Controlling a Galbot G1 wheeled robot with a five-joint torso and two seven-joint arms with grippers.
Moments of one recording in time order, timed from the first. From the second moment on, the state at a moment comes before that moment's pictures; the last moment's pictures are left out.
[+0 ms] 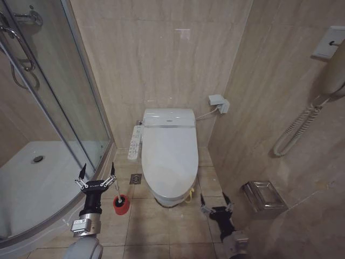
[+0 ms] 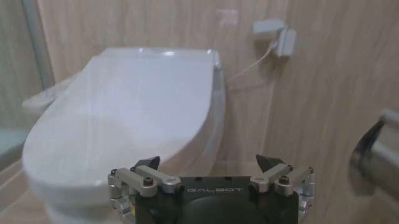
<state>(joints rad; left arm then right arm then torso) 1.46 -1.34 -0.54 -2.01 -0.04 -0.29 -0.23 -1.62 1.44 0.45 1.93 0.04 0.04 0.09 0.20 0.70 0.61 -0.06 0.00</state>
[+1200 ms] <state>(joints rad) 1.46 -1.34 -0.54 -2.01 -0.04 -0.29 -0.23 -1.33 1.54 0.39 1.50 -0.01 0.09 0.15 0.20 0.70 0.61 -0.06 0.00</state>
